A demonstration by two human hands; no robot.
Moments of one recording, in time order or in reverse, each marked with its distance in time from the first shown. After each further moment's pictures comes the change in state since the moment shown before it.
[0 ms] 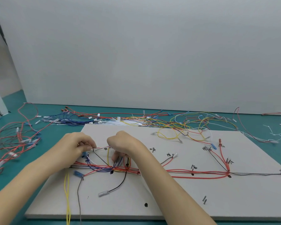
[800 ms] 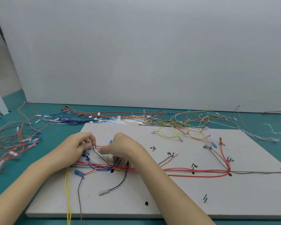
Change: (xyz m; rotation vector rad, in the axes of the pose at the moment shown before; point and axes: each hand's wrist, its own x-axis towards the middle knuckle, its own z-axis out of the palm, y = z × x) left_hand 0.008 -0.017 0.012 -0.054 -0.058 -0.031; right_hand -0.004 0.006 0.009 -0.152 0.127 -0.105
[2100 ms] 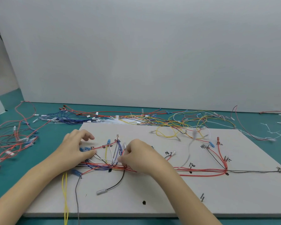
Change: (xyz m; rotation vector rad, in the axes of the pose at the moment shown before) left_hand -0.012 0.009 0.008 0.044 0.100 -0.013; right_hand -0.058 0.033 -0.017 -0.053 0.081 -0.046
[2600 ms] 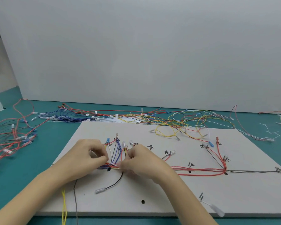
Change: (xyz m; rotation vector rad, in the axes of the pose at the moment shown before) left_hand -0.023 0.049 0.009 -0.206 -0.101 0.120; right_hand -0.011 0.014 0.004 0.241 -0.097 -0.013
